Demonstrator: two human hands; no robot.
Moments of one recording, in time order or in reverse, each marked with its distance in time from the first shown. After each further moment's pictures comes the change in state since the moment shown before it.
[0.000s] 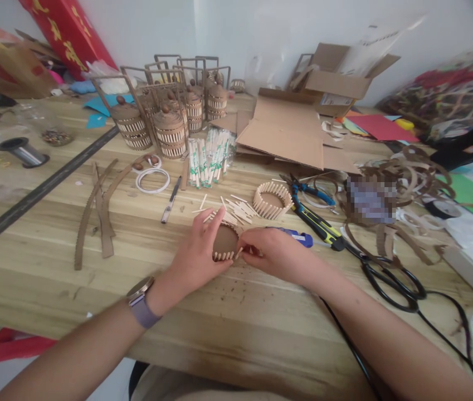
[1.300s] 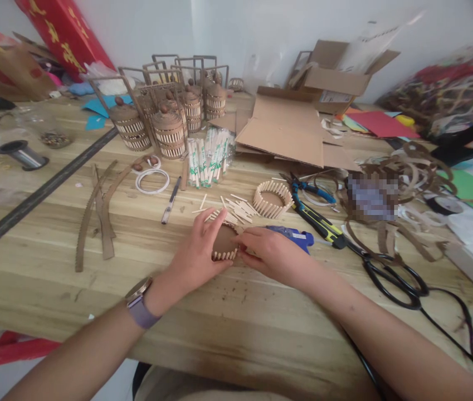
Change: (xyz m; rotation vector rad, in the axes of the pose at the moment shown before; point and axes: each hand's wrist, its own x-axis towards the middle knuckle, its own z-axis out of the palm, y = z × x) left_hand 0.000 -0.001 -0.005 -0.023 -0.045 -0.026; right_hand -0.002 0.000 0.010 -0.081 0.082 -0.102
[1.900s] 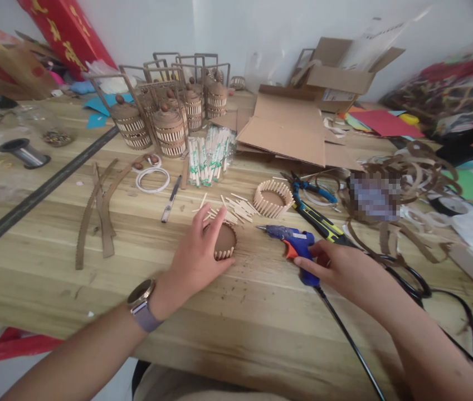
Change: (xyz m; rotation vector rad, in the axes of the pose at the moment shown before) left_hand -0.003 0.010 0.002 0.088 0.070 -0.029; right_hand -0.085 0.043 -0.017 -0.098 -0.013 0.764
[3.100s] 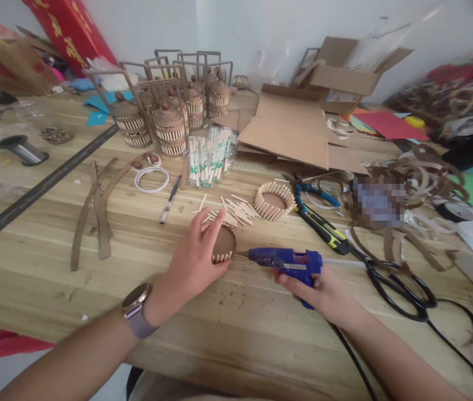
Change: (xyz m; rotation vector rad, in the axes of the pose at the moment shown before) left_hand -0.002 0.000 0.000 0.015 0.010 -0.001; right_hand -0.012 -0.029 0.027 0.793 -0.105 -0.221
